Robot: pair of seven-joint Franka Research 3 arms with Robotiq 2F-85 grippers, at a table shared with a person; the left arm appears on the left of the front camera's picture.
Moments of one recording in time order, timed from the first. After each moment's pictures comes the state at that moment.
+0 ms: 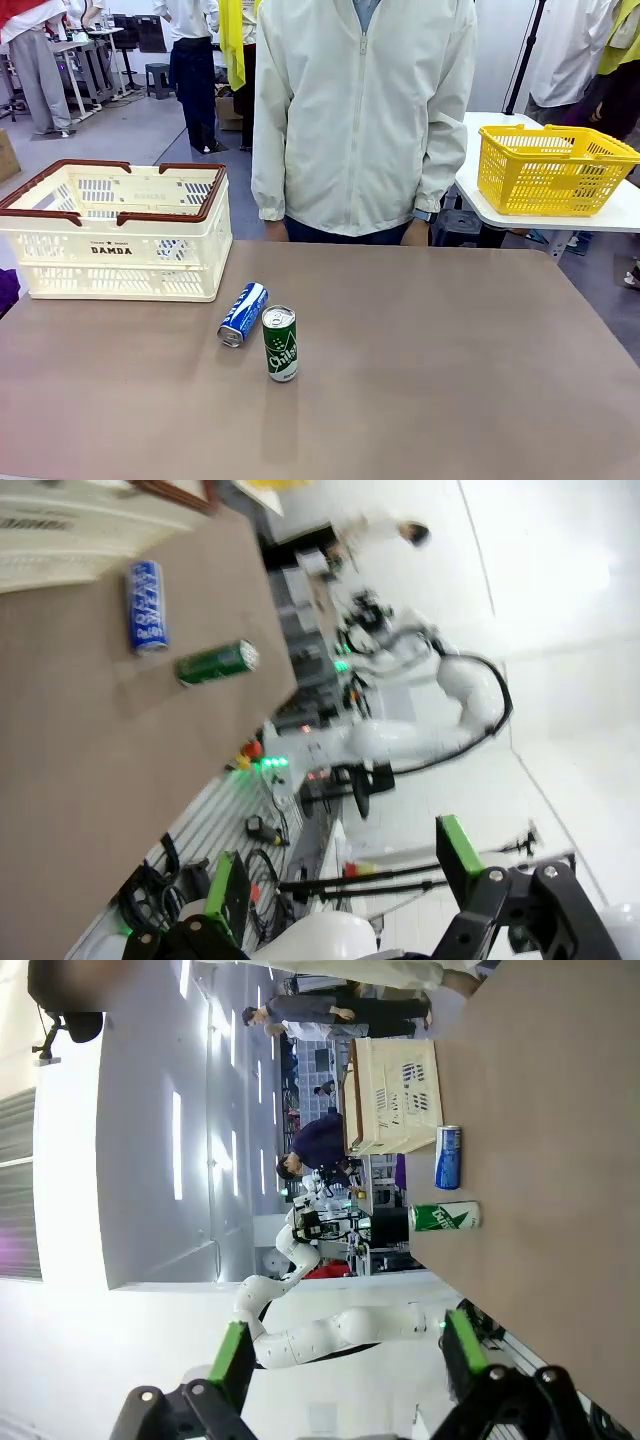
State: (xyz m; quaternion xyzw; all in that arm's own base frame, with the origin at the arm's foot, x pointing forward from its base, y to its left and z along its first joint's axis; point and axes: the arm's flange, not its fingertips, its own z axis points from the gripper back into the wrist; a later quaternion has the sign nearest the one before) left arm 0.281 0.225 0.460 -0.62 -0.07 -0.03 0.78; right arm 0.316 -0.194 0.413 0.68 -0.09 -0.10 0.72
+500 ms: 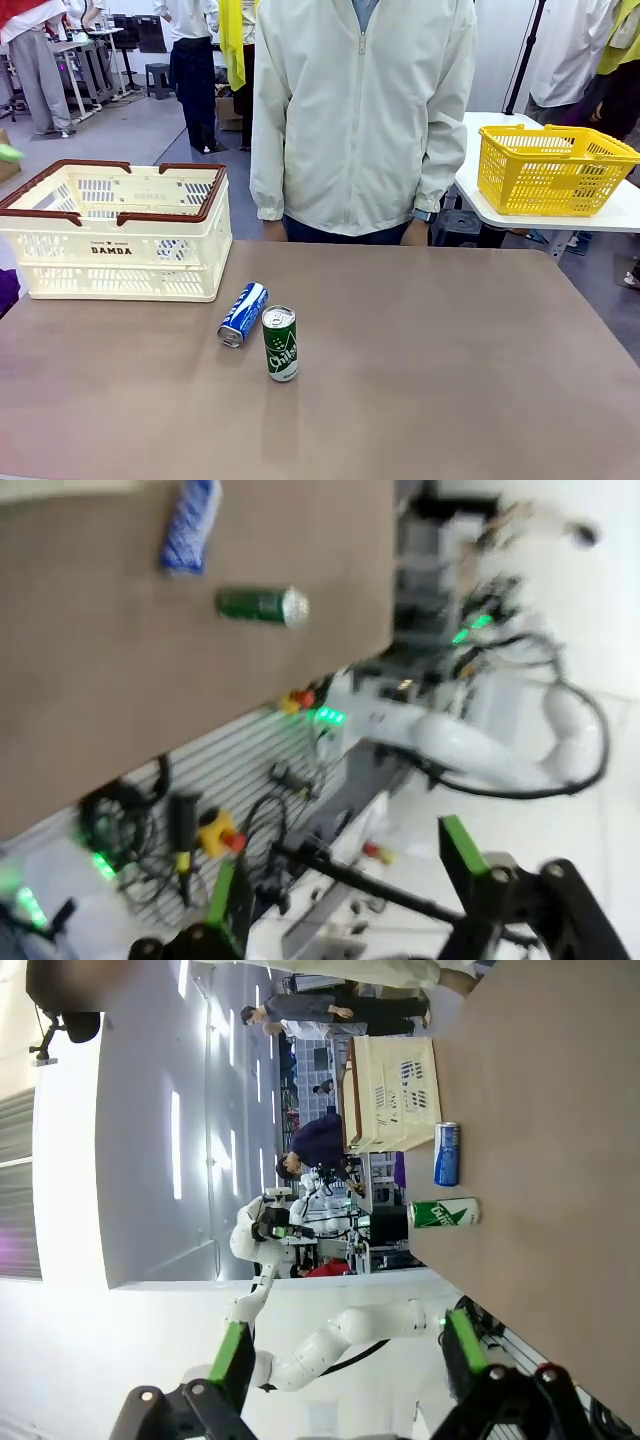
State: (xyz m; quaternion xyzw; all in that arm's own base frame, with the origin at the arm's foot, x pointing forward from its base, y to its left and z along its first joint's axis) left arm 0.304 0.030 0.570 -0.44 0.08 0.03 0.90; right arm 0.314 -0.196 0.413 0.68 -0.09 -0.10 0.72
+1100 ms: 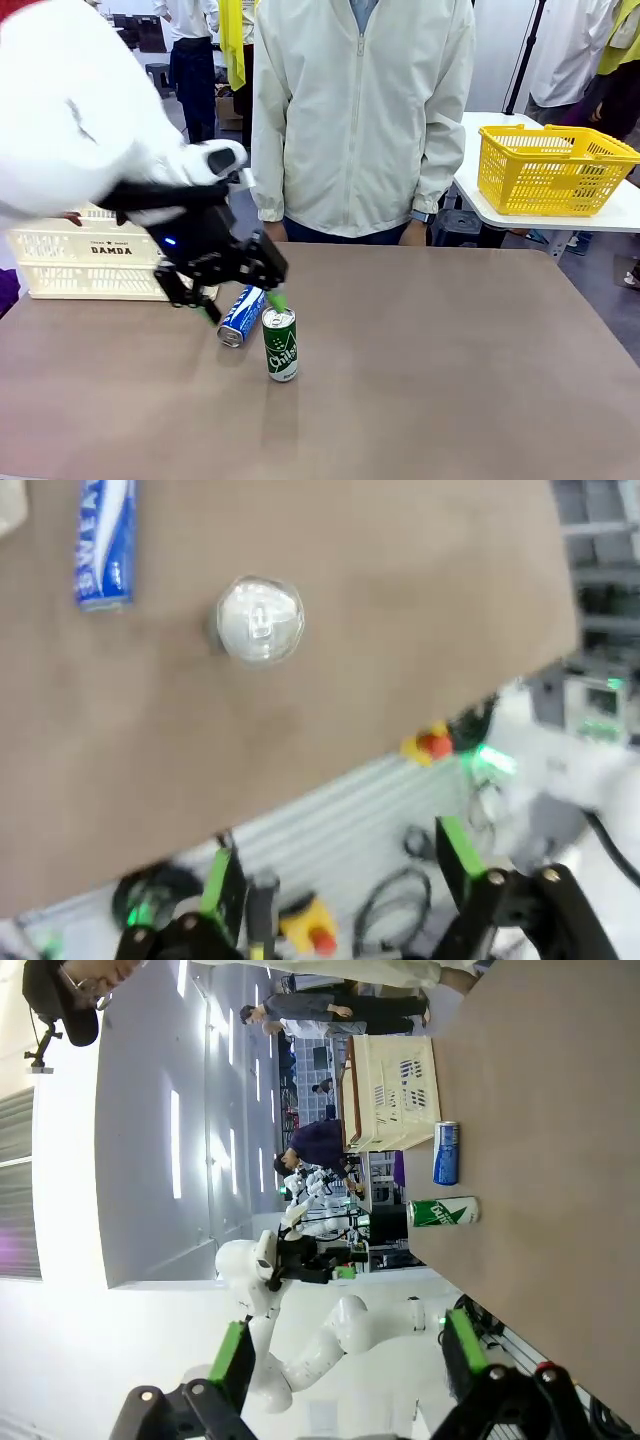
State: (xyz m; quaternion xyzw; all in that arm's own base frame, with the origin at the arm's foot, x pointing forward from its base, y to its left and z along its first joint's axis) left arm 0.260 -0.266 0.486 -0.21 -0.04 -0.07 0.98; right arm 0.313 -0.197 0.413 0.68 -0.09 -0.10 0.72
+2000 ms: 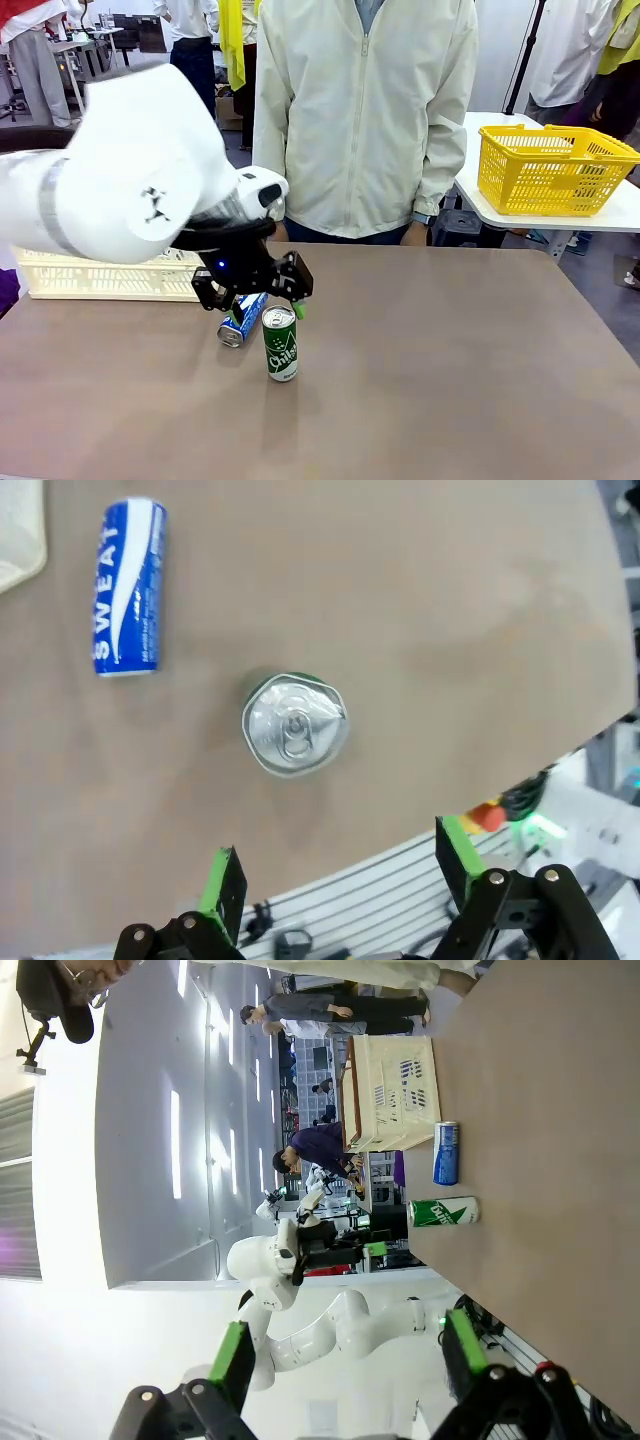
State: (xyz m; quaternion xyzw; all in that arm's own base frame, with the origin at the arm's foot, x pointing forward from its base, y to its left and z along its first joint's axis) left arm 0.291 -0.301 0.441 -0.14 -0.08 -0.07 0.98; right arm 0.313 -0.197 0.413 0.68 -0.09 -0.10 0.72
